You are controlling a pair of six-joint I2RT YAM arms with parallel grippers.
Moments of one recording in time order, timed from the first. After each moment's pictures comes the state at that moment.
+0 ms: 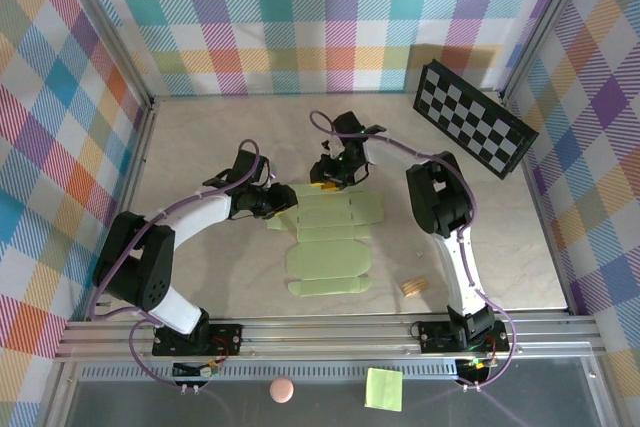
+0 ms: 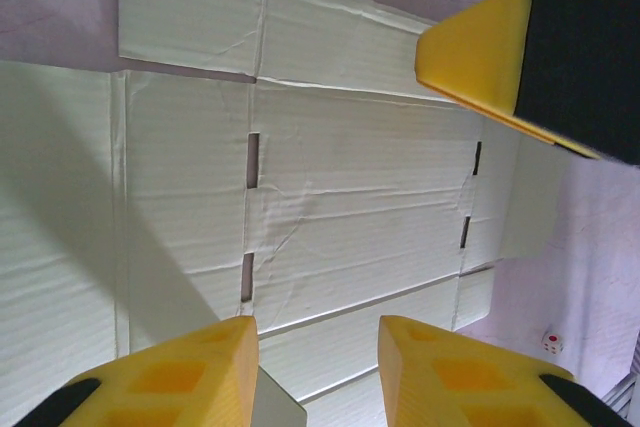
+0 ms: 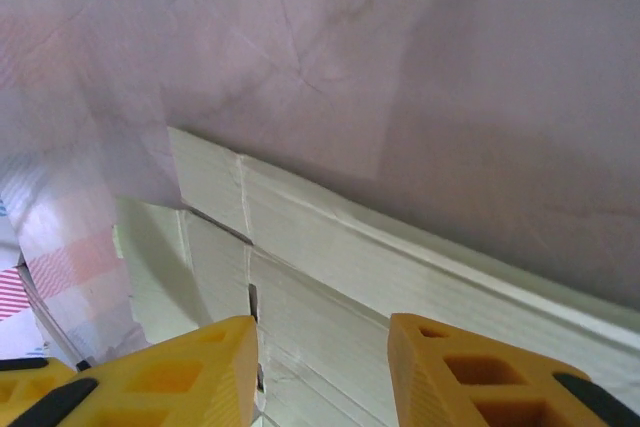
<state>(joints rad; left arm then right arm) -0.38 1.56 0.90 -0.32 0.39 -0.73 0.53 2.29 1.80 -0.72 -0.61 0.46</state>
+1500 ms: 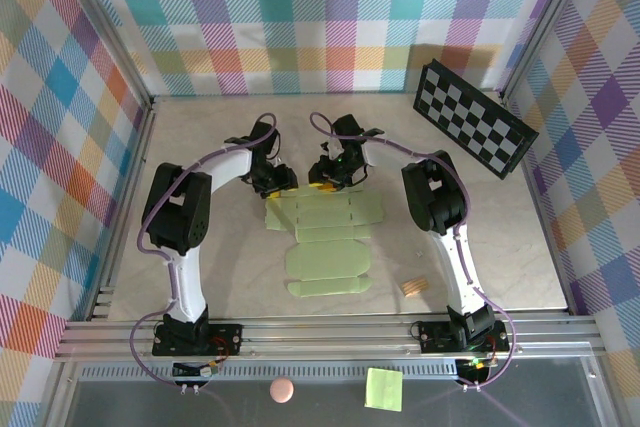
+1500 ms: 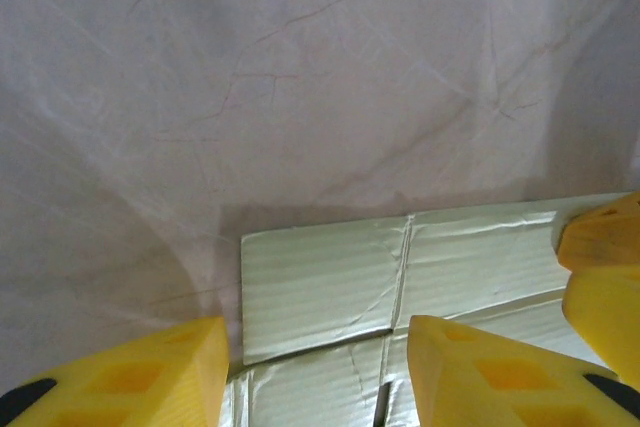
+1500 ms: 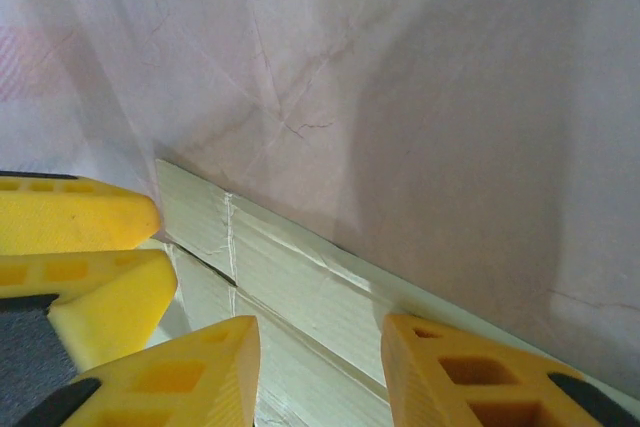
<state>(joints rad) -0.32 2.01 1.40 -0.66 0.27 -0.52 0.53 2.34 1.79 -0.66 -0.64 0.48</state>
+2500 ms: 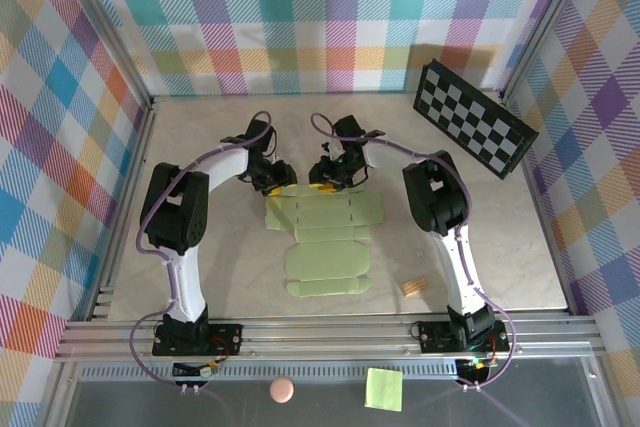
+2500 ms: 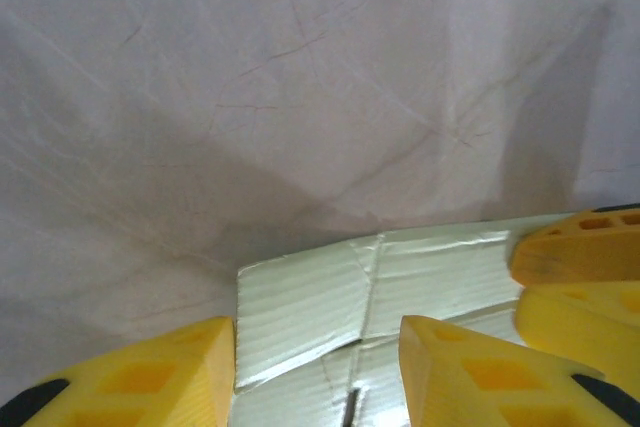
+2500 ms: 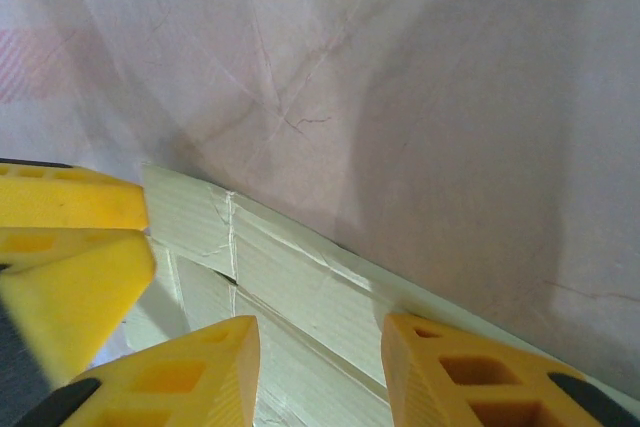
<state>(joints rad) -0.30 1.99 1.39 -0.62 0.34 -0.56 0.52 2.32 1.76 -0.62 -0.64 0.49</state>
